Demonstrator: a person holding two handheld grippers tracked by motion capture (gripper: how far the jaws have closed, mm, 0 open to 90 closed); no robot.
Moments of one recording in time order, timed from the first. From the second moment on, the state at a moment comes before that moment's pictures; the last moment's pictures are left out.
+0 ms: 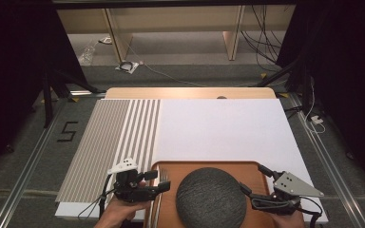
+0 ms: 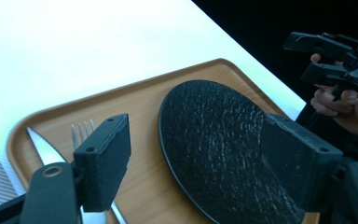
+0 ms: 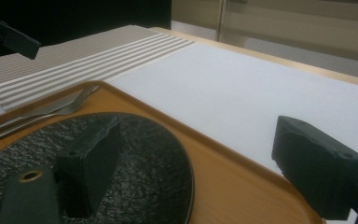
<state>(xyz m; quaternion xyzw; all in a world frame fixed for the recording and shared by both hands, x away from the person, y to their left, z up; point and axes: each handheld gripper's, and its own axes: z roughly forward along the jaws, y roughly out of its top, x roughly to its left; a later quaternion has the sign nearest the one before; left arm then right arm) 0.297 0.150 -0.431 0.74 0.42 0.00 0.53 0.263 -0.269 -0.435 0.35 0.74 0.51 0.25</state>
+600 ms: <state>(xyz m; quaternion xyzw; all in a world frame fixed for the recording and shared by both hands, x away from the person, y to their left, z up) 0.294 0.160 -0.431 0.74 0.38 0.09 0.55 0.263 -0.271 -0.434 0.36 0.74 0.52 0.25</state>
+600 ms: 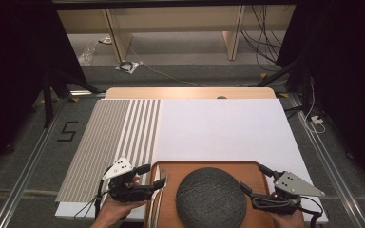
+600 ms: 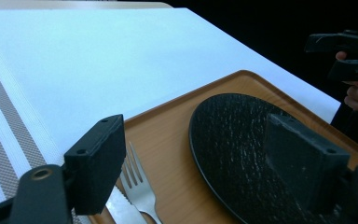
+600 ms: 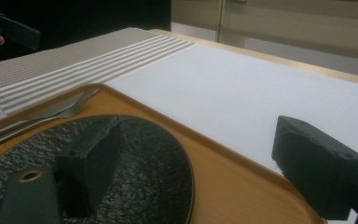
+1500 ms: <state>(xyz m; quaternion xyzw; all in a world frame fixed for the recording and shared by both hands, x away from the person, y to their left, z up) 0.291 0.171 -0.436 0.73 0.36 0.14 0.57 0.263 -0.270 -0.433 0.35 0.74 0.52 0.25</state>
